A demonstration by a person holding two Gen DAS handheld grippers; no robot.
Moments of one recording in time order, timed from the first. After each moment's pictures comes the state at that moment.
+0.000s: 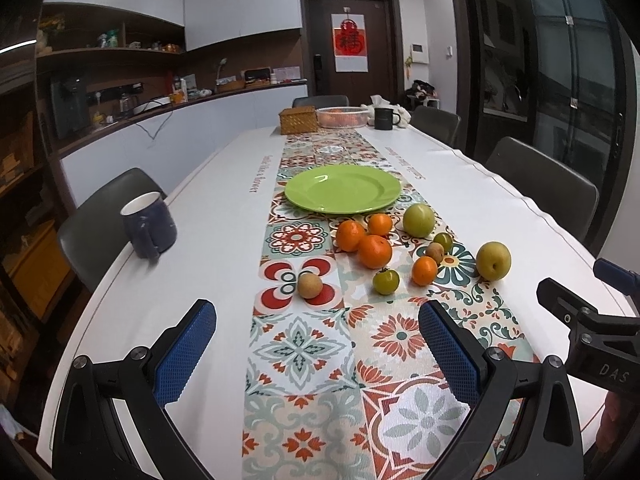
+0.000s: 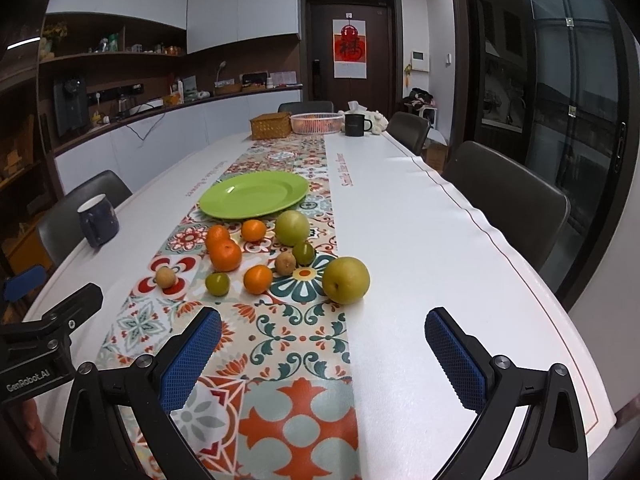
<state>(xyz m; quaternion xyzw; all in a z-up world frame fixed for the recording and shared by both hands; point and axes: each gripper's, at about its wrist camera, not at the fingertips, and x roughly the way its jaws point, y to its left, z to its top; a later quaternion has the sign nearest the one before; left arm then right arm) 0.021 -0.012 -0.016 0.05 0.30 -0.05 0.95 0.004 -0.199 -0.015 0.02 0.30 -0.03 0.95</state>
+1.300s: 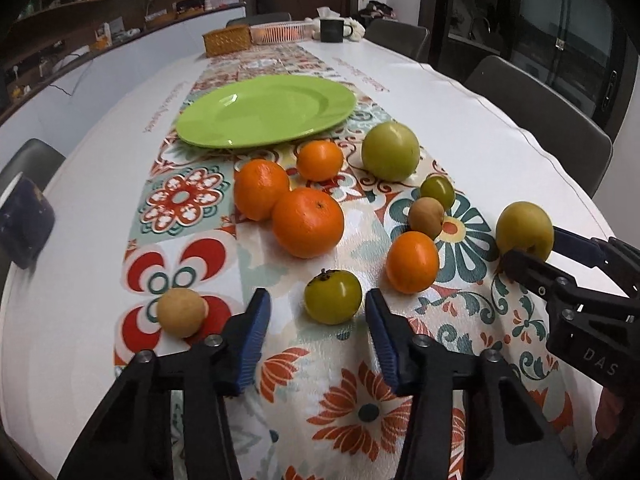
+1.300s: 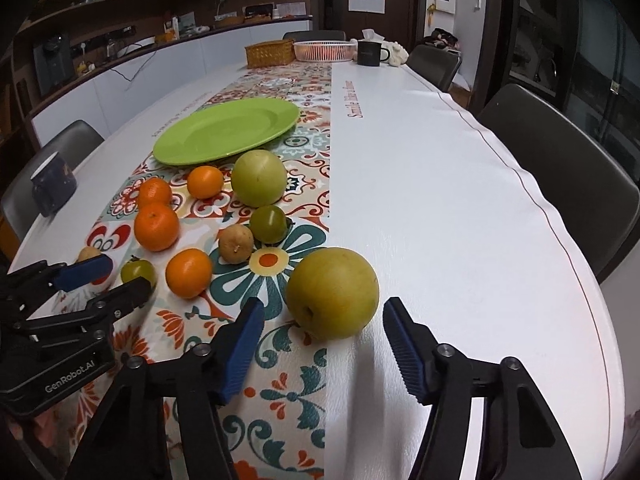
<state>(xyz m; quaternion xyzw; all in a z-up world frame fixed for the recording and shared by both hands) 0.152 -0.072 -0.097 0.06 0.44 -0.13 0.88 0.125 -0.222 -0.080 0.00 0.42 0.00 0.91</state>
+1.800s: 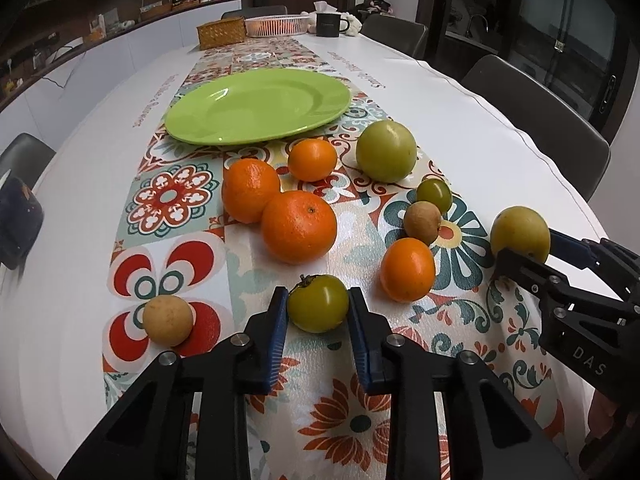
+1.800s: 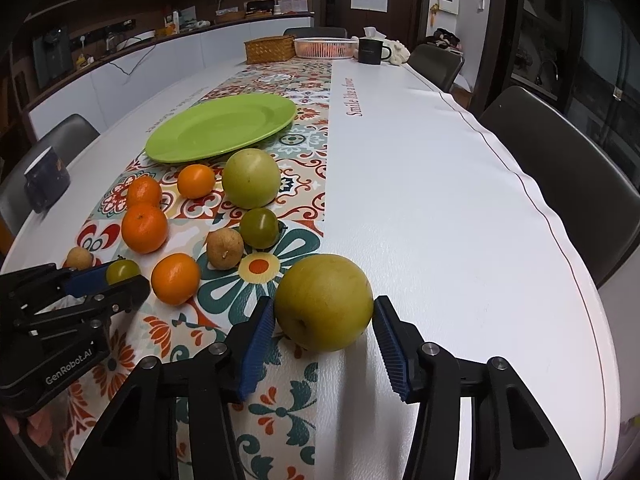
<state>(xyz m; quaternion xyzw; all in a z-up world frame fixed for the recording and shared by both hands) 0.160 -0.074 -0.096 0.06 0.45 -0.15 0.88 0.134 -0.225 -0.082 -0.01 0.42 -0.01 0.91</state>
